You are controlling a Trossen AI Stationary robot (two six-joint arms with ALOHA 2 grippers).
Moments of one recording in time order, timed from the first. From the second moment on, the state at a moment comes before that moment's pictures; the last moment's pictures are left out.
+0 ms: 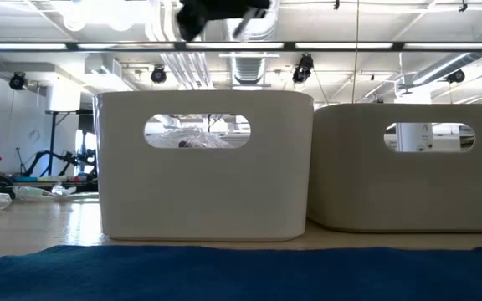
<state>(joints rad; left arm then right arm) -0.25 1.47 1.11 0.05 -0.44 -0.32 0.62 0.96 0.75 0.03 0.82 0.11</state>
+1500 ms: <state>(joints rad) -0.48 1.84 1.55 -0.87 -0.36 -1.52 0.47 0.76 0.73 -0.50 1.44 0.29</state>
